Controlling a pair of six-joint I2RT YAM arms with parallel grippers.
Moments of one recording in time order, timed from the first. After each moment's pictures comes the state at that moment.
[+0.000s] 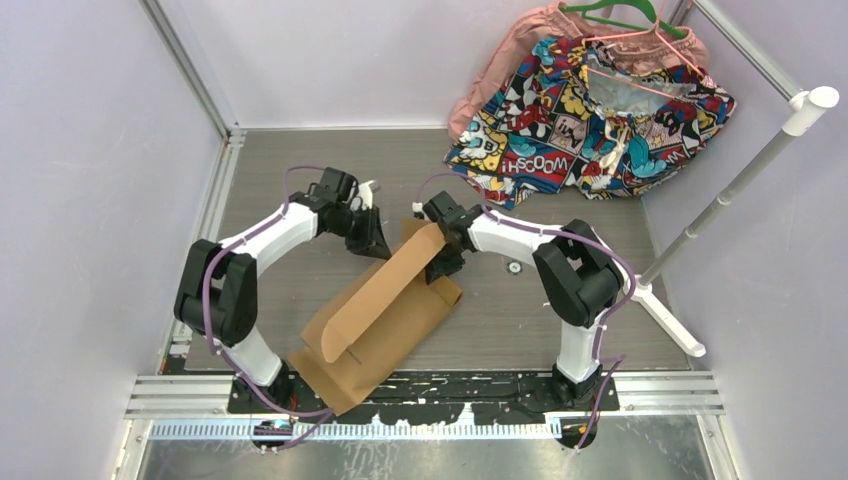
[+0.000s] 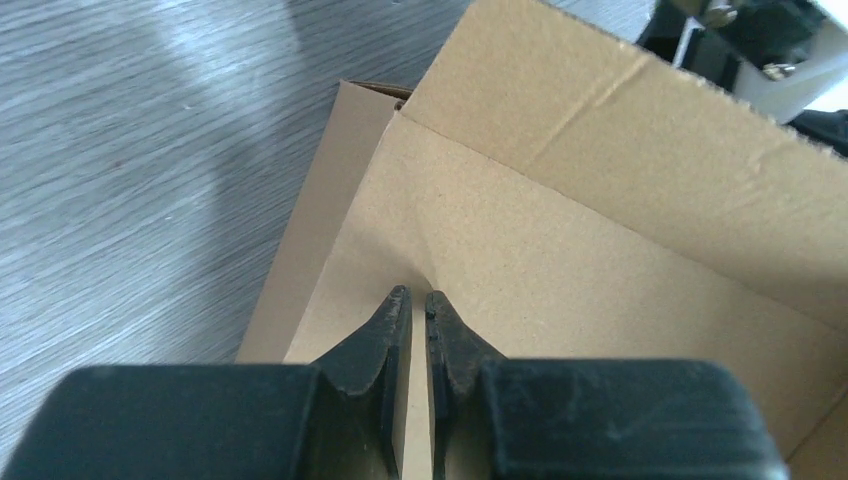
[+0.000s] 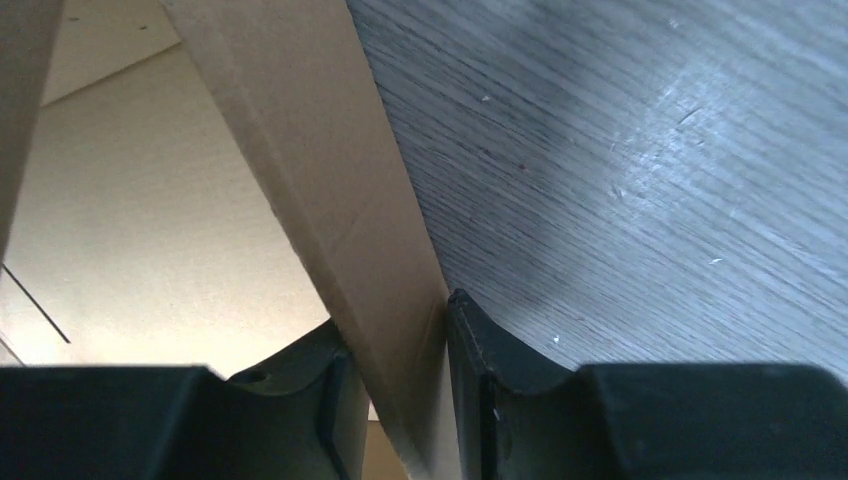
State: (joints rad) left arm -0.39 1.66 1.15 -0.55 0.54 -0.39; right arm 0.69 1.86 1.23 -0.53 -0.21 0.29
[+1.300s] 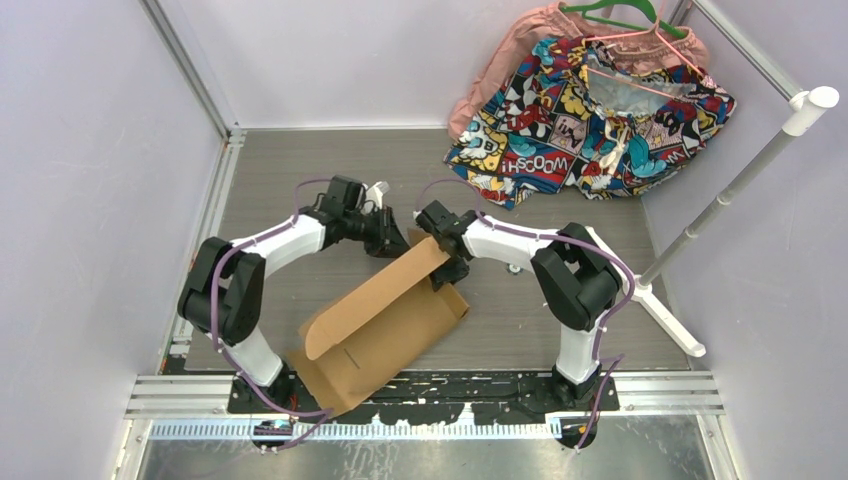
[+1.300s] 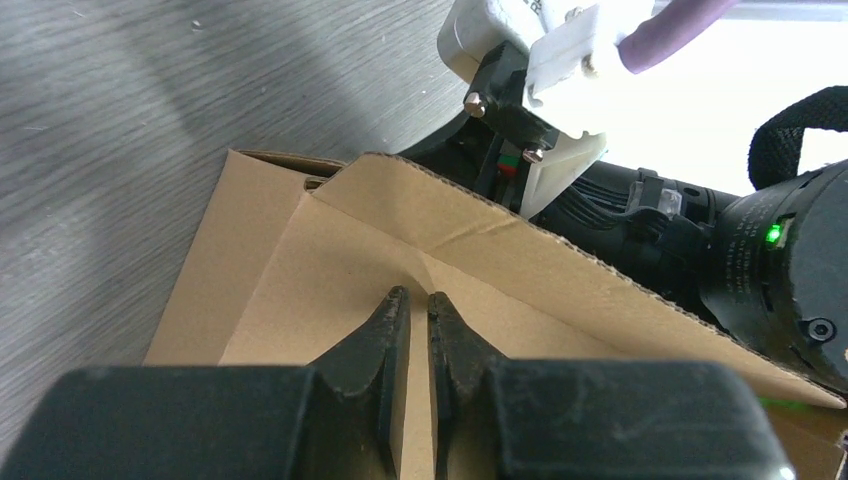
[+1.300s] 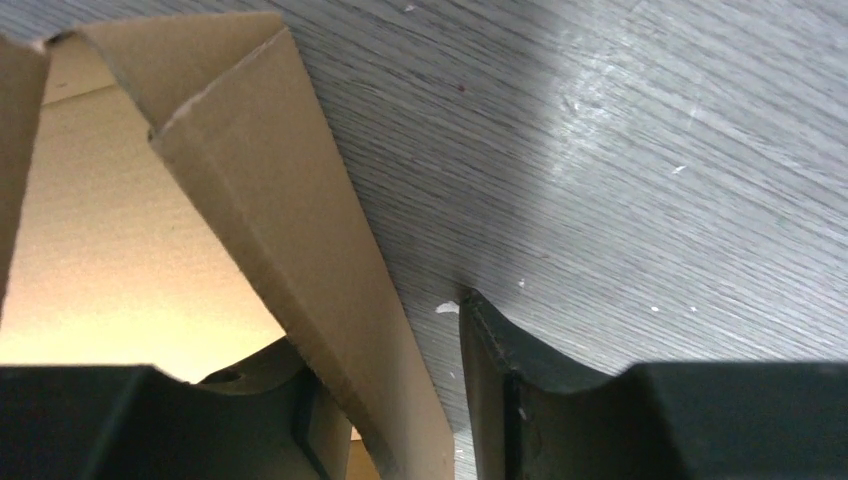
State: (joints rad) left arm -0.43 1.68 1.04 -0.21 0.76 -0.66; right arm 0.74 1.86 1.21 -0.62 -0.04 0.33
